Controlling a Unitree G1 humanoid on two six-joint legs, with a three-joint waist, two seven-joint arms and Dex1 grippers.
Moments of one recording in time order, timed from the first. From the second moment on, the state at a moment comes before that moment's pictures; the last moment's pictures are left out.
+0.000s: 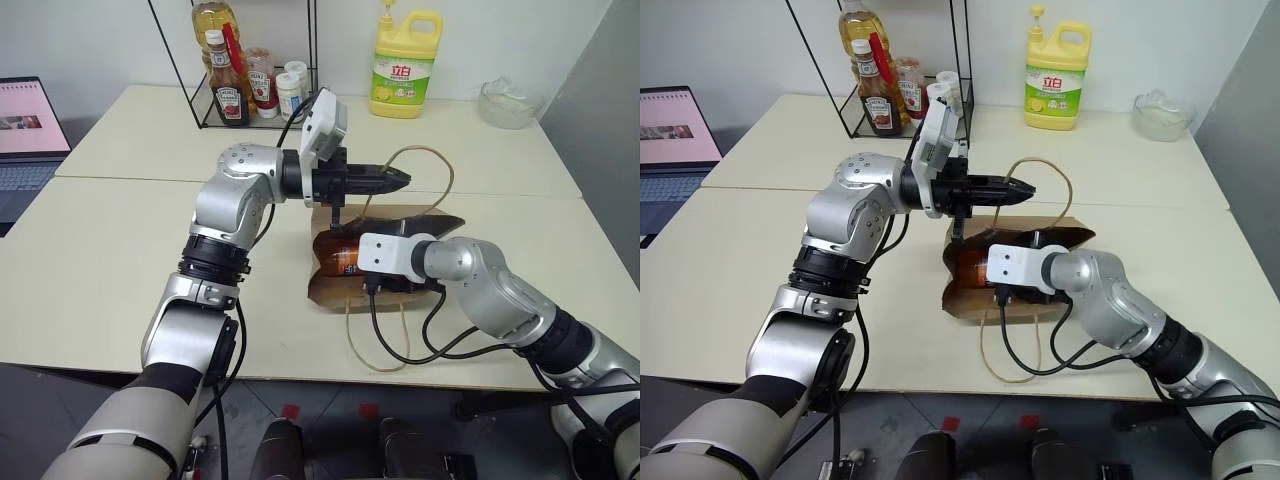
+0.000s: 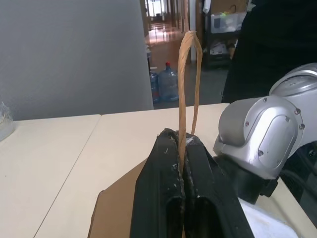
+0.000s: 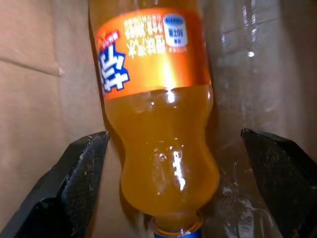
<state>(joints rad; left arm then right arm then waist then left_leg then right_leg) -1.08 0.32 -0.11 0.40 -0.39 0.32 -1.32 -0.80 -0.65 0.72 -0.26 -0.29 0.71 0.74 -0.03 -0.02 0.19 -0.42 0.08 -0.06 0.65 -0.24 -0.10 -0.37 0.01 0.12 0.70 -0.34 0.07</state>
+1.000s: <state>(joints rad) -1.08 0.32 -0.11 0.42 -0.36 0.25 -1.32 -0.81 -0.52 0.69 -0.04 -0.56 0.46 0.88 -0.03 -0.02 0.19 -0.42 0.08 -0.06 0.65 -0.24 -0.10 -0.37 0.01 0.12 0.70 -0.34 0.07</state>
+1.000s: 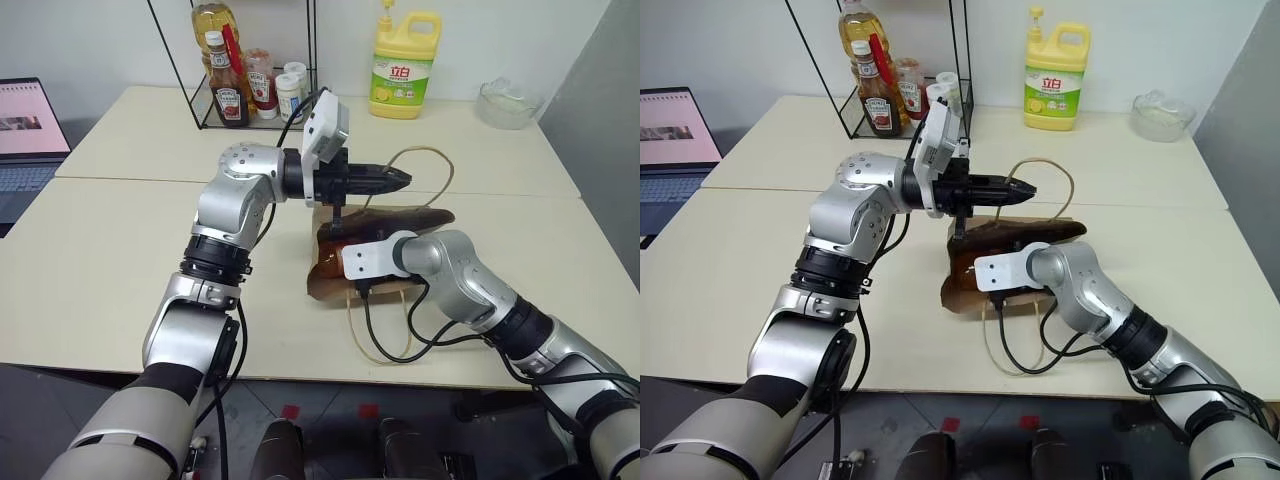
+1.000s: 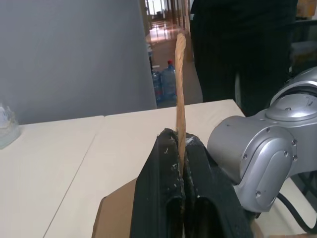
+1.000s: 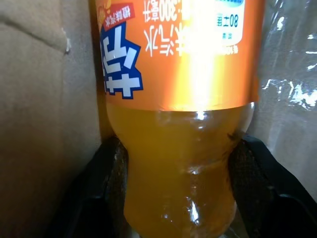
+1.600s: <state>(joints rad) -1.10 0.32 -0.11 0.51 -0.33 0.20 -1.32 -0.72 -0.58 0.53 -0.22 -0.48 0.42 0.98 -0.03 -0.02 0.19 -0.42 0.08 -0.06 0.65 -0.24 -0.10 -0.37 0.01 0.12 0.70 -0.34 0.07</state>
